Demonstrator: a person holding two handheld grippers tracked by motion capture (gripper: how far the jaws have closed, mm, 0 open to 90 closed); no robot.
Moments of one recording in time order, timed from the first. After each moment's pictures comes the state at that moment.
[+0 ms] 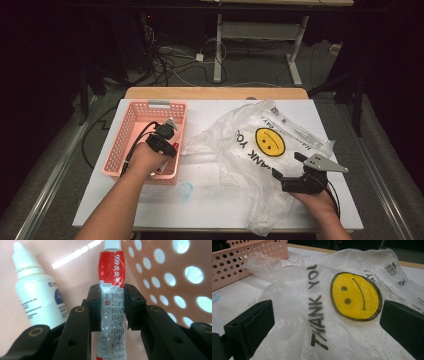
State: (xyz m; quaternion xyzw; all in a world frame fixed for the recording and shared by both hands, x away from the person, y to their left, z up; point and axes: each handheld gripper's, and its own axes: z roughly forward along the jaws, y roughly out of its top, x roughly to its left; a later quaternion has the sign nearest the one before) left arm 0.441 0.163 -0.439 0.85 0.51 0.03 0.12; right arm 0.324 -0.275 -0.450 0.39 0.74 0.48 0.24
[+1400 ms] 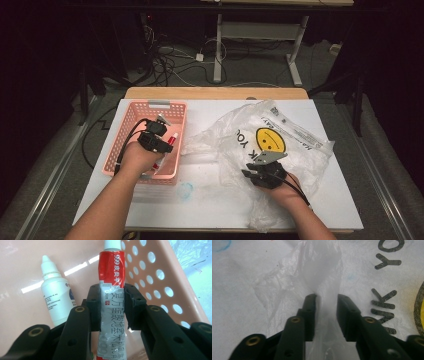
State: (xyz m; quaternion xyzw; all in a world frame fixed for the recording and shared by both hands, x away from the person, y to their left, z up) left arm 0.427 0.177 -0.415 0.84 0.51 0.05 0.18; right arm 0.357 -0.185 -0.473 0.29 0.88 0.35 0.16
